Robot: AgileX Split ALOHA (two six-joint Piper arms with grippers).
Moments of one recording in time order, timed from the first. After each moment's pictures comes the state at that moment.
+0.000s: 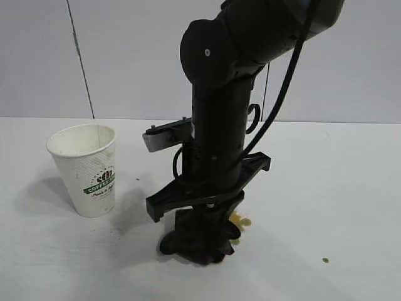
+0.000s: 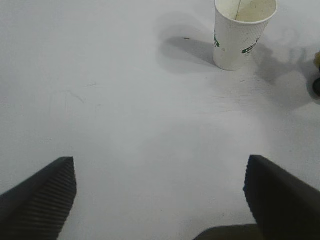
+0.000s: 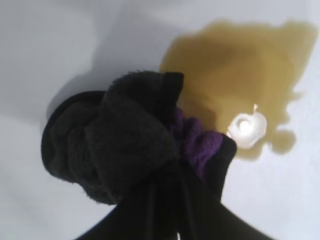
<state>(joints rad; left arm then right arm) -0.04 0.08 -0.48 -0.06 1.13 0.14 0.70 2.09 -1.40 -0.07 0.79 0.13</state>
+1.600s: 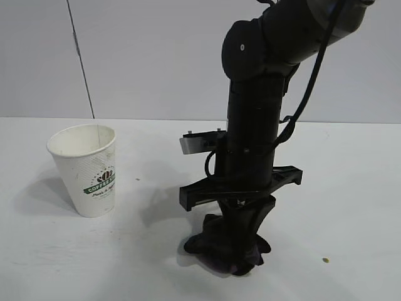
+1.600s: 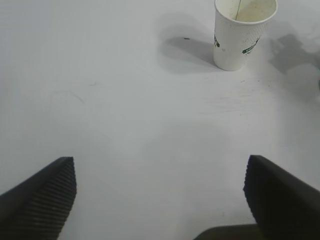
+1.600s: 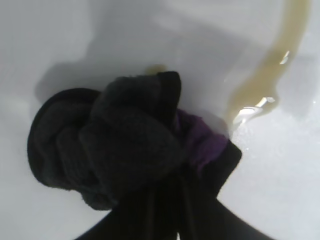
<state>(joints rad) -0.04 0.08 -0.48 -0.06 1.13 0.14 0.56 2.12 -1.41 0.11 1.00 -0.03</state>
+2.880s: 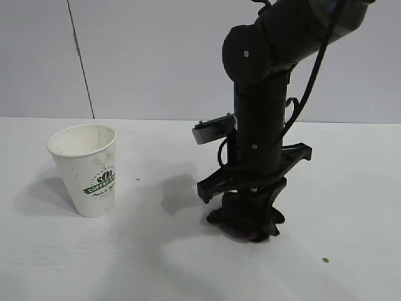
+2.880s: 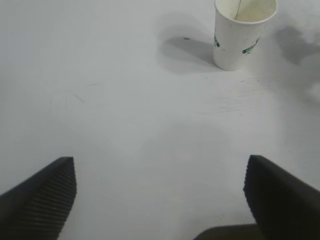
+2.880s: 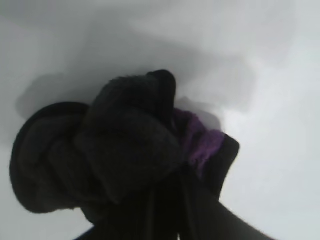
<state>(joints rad) -0.04 0.08 -0.48 -0.06 1.13 0.14 0.55 2.12 -1.41 -0.26 0.84 0.20</state>
